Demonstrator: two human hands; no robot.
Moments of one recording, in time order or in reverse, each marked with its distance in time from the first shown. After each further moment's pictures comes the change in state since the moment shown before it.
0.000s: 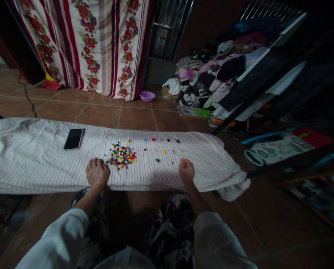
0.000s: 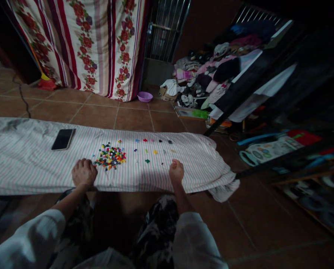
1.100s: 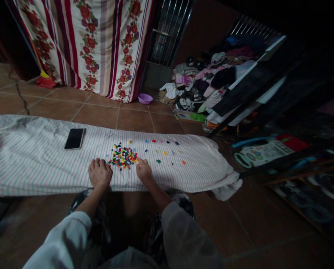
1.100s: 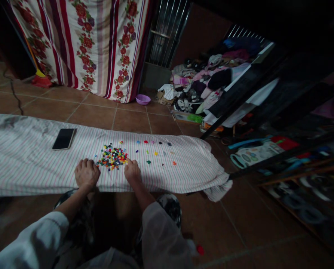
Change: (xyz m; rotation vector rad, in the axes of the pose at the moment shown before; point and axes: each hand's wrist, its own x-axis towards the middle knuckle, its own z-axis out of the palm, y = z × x) left_hand -0.001 -0.002 0.001 -0.067 -0.023 -0.006; right_hand -0.095 -0.194 0.072 -0.011 -0.613 -0.213
